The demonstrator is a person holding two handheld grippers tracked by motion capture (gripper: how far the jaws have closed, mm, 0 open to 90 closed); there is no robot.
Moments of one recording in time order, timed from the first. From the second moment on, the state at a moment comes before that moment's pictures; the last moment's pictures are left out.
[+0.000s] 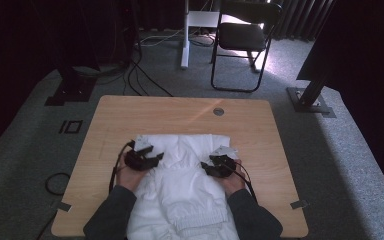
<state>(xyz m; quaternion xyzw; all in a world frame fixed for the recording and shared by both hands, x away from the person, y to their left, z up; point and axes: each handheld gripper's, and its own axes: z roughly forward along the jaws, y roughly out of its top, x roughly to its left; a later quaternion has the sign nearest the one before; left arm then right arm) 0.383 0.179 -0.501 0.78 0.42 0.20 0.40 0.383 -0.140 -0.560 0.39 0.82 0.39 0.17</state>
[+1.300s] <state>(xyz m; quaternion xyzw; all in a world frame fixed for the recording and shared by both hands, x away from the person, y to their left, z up) 0.472 0.207 -0.542 0.77 0.52 0.14 0.34 0.451 -0.202 -0.518 0.48 0.77 0.39 0.17</state>
